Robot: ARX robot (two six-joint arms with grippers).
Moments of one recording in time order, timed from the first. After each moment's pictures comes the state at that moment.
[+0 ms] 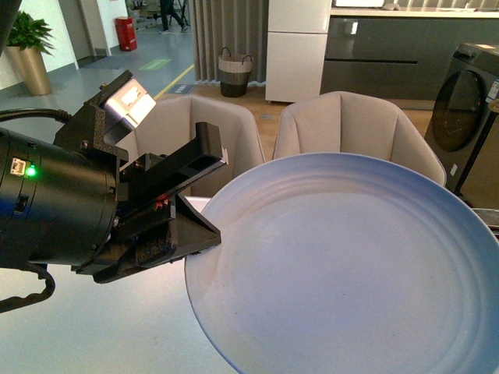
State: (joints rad) left arm -0.39 1.54 0.78 0.06 0.43 -0.52; right arm 0.00 0.39 0.02 0.38 0.00 0.00
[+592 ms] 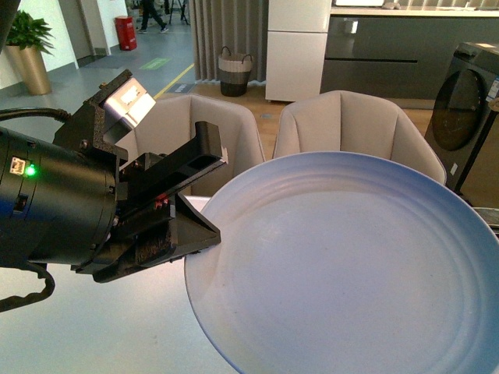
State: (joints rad) left arm -0.39 1.54 0.78 0.06 0.43 -0.52; right arm 0.00 0.19 0.02 0.19 0.00 0.00
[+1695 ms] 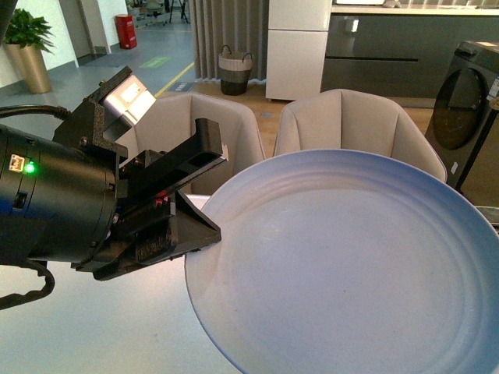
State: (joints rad) left arm -0.39 1.54 0.78 0.06 0.43 -0.52; right arm 0.00 0.01 0.02 0.00 0.00 0.00
